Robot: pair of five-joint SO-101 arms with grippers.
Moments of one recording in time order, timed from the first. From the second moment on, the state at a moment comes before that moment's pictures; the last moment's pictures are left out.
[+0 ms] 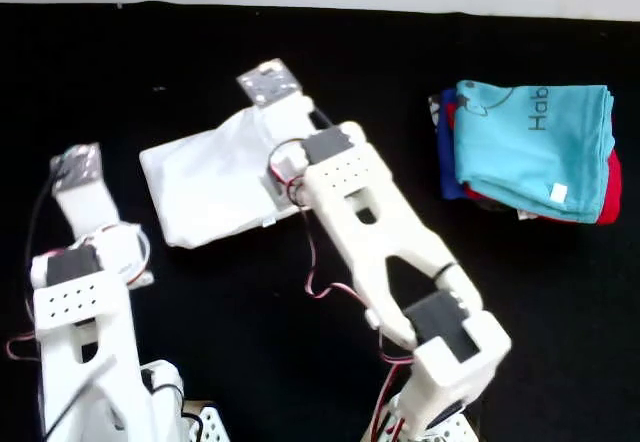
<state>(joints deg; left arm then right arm) -27.7 -44.3 62.5 53.9 -16.6 -36.4 11.0 -0.9 64.3 5.2</state>
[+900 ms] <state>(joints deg) -32.0 -26.9 69.0 37.9 -18.2 -32.6 20.0 -11.5 68.0 5.2</state>
